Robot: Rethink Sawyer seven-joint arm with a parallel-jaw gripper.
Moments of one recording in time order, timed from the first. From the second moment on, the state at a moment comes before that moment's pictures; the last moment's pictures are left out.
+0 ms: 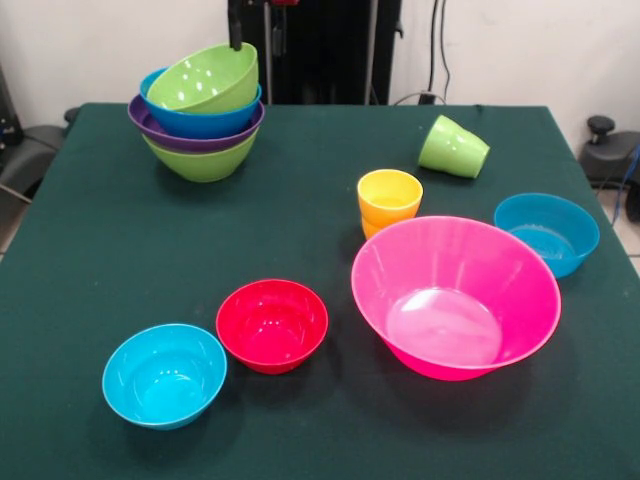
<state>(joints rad) -0.80 -0.99 0.41 2.25 -0.64 0.44 2.04</state>
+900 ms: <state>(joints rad) -0.73 -0.89 0.32 2.24 -0.64 0.36 2.04</state>
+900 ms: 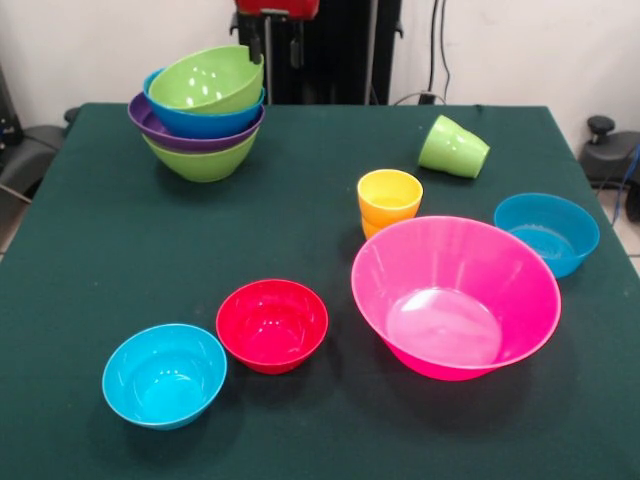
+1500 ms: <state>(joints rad) -0.61 -0.81 0.26 2.22 -0.65 0.29 2.04</state>
